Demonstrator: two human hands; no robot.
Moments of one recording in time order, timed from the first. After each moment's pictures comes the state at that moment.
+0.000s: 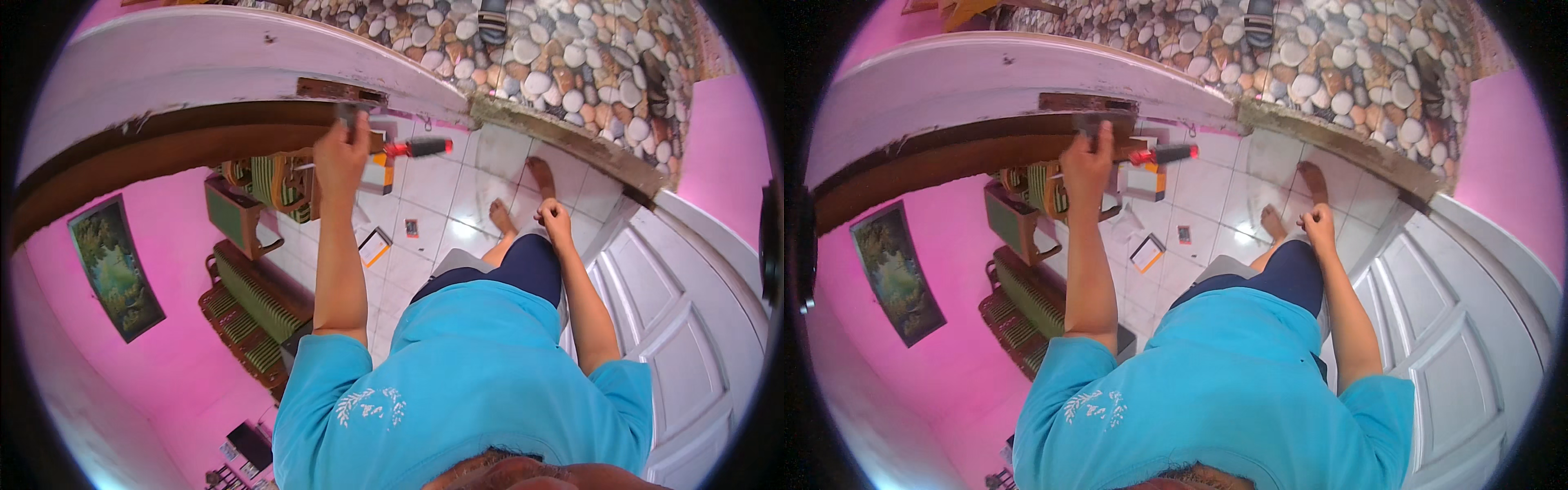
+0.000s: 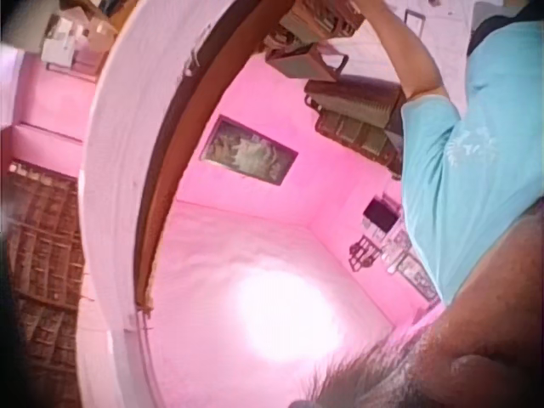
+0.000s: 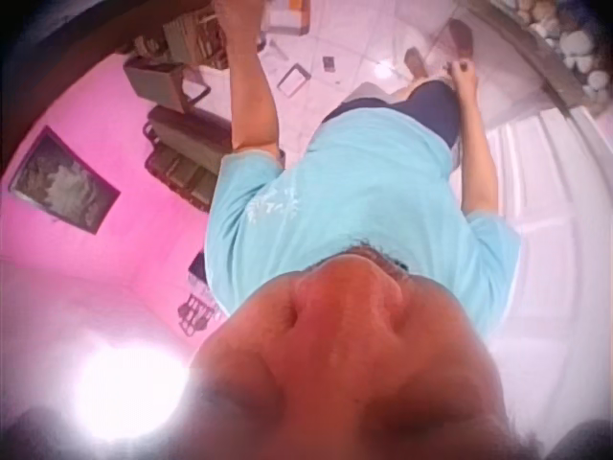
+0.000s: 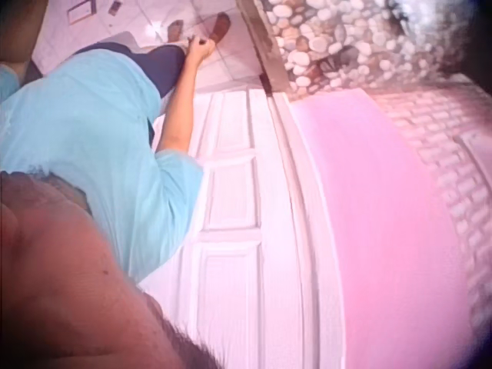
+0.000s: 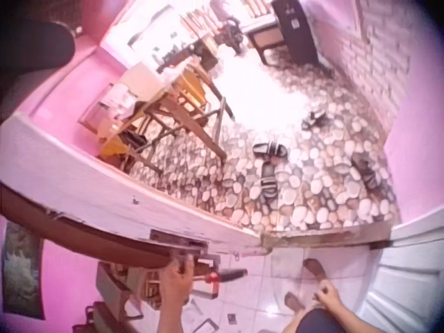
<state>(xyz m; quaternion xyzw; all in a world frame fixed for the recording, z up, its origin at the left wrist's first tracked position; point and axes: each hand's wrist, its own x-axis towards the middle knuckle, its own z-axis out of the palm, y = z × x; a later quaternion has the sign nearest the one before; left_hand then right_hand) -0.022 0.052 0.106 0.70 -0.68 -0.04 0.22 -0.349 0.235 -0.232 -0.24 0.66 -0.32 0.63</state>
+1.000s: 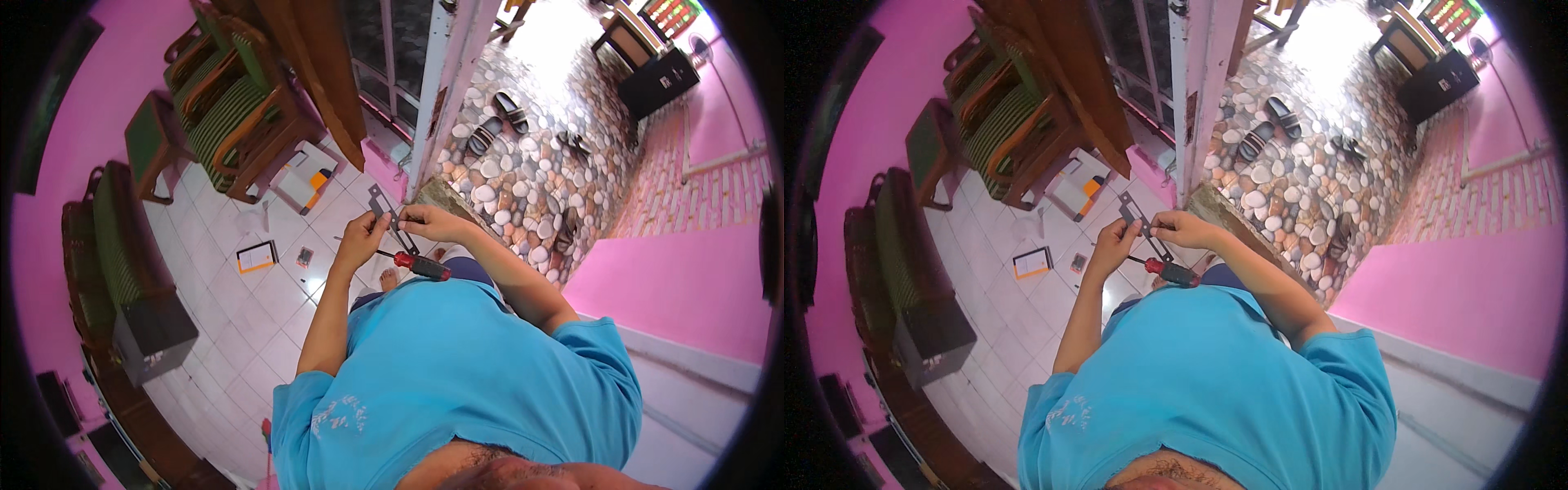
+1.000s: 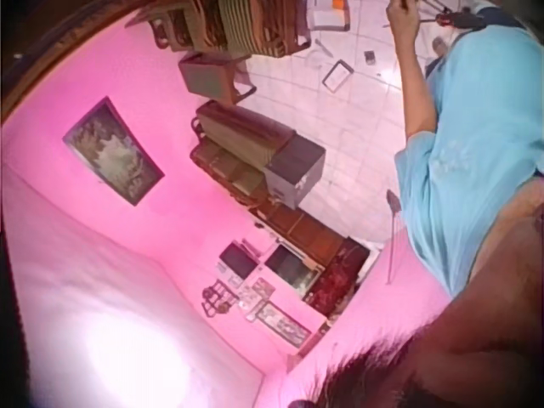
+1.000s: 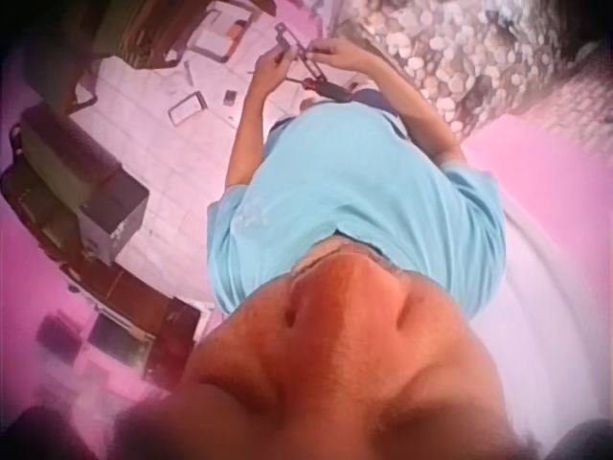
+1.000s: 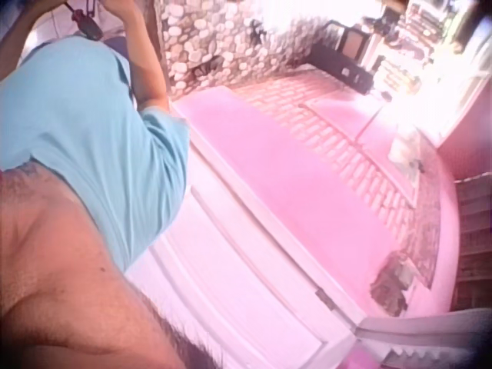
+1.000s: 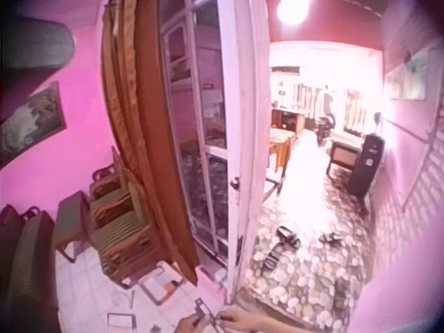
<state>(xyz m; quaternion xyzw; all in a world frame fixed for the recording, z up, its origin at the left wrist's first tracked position) -0.006 0.257 0.075 0.69 -0.43 -0.39 0.43 -0.178 0.113 0.069 -0.77 0.16 -0.01 0.61</state>
